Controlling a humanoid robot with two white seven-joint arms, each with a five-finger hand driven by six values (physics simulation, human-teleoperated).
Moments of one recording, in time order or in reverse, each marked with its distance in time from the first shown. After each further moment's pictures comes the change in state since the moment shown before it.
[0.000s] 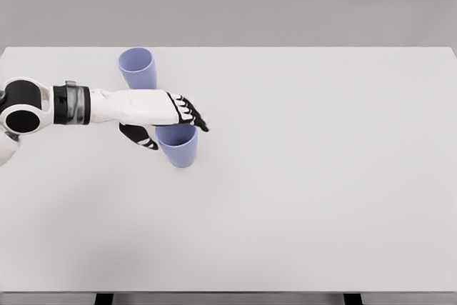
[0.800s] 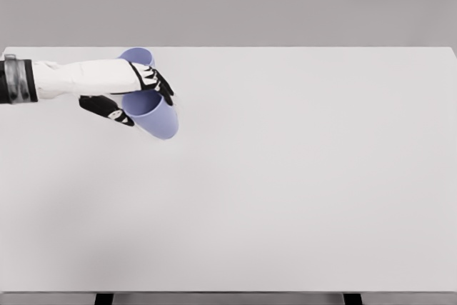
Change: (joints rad) left arm -0.046 0.160 0.035 -0.022 0.252 -0.001 0.001; right arm 0.000 0.000 0.000 0.000 0.000 0.000 0.000
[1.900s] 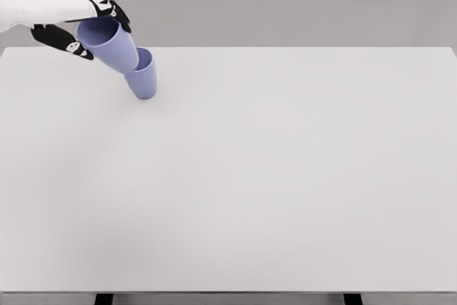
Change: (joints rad) left arm -0.270 -0.005 -0.084 0.262 -0.014 0.000 -0.001; right arm 0.000 0.000 0.000 0.000 0.000 0.000 0.000
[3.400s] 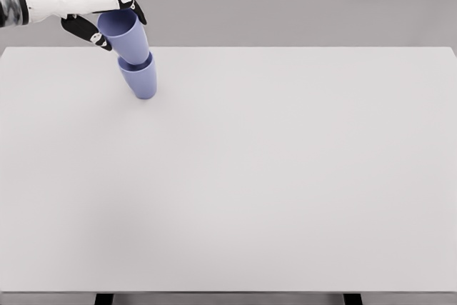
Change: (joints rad) left arm -0.074 -0.208 -0.029 0.298 -0.124 0.000 0.000; right arm 0.000 0.000 0.000 0.000 0.000 0.000 0.000
